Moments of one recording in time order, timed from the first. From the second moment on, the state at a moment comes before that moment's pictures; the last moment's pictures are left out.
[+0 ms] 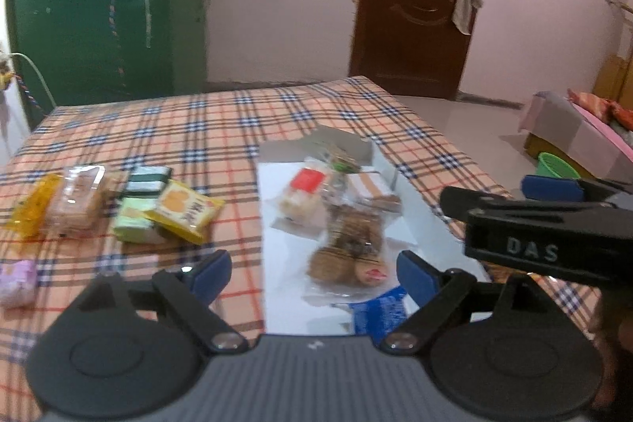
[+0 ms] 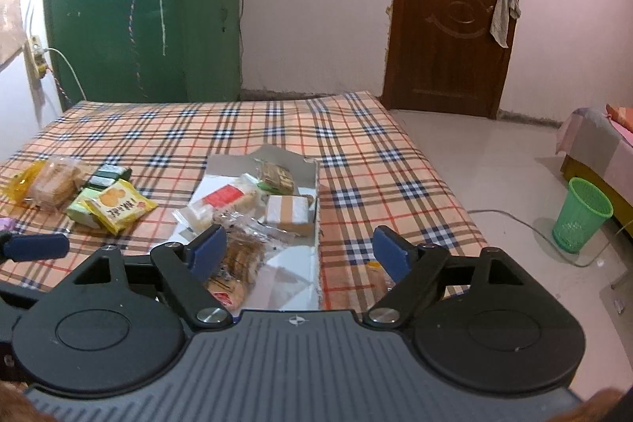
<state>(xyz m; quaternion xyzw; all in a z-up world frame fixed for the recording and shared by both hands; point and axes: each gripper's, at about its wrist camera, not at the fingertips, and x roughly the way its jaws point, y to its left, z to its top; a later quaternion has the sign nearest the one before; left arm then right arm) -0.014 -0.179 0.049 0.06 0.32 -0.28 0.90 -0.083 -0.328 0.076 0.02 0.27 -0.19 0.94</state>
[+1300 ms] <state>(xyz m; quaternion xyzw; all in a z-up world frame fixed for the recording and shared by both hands) 0.003 -0.050 0.043 0.05 0.30 -0.13 0.94 -0.044 -0.229 0.049 0.00 0.29 -0.10 0.95</state>
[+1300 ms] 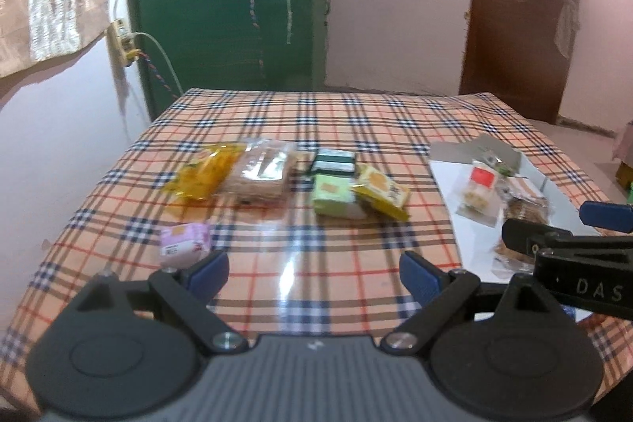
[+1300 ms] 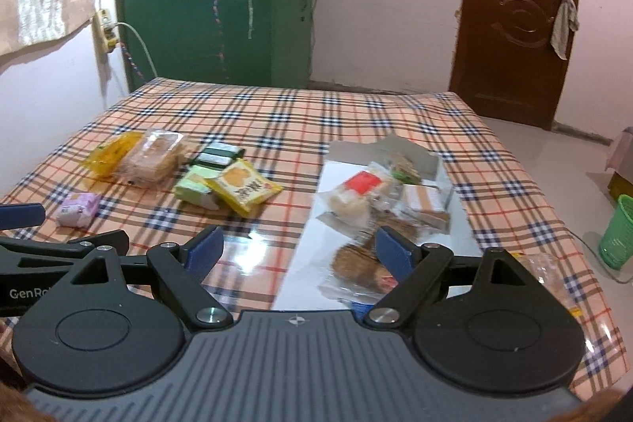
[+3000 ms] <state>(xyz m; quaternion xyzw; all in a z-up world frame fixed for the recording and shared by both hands) 0.114 0.030 -0.014 0.03 0.34 -0.05 0.94 0.080 -0.162 -0.016 0.06 0.35 -0.05 0.93</state>
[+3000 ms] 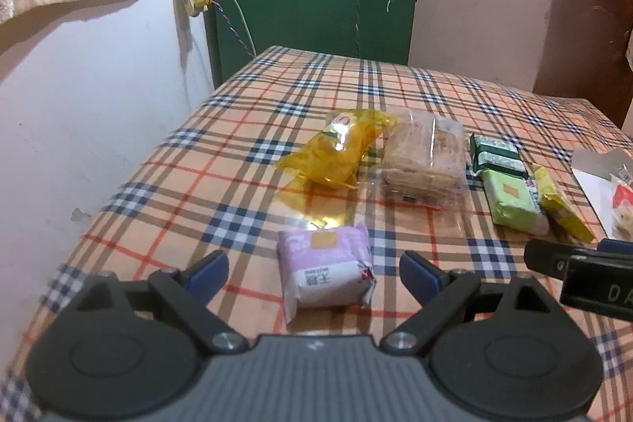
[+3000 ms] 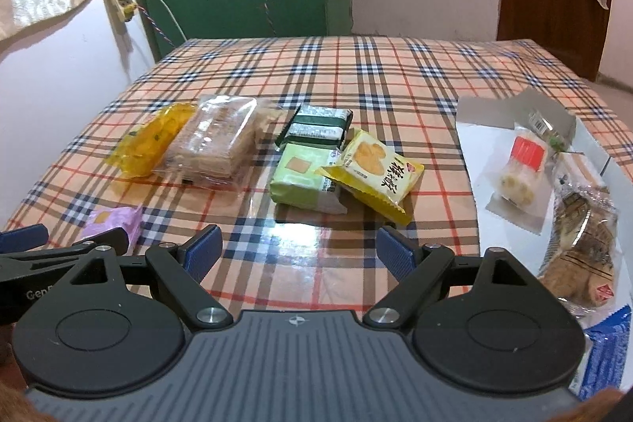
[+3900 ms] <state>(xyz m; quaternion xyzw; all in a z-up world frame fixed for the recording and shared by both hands) 0.139 0.028 -0.029 0.02 0.34 -0.06 0.94 0.185 -0.171 -0.052 0.01 0.36 -0.07 0.93</state>
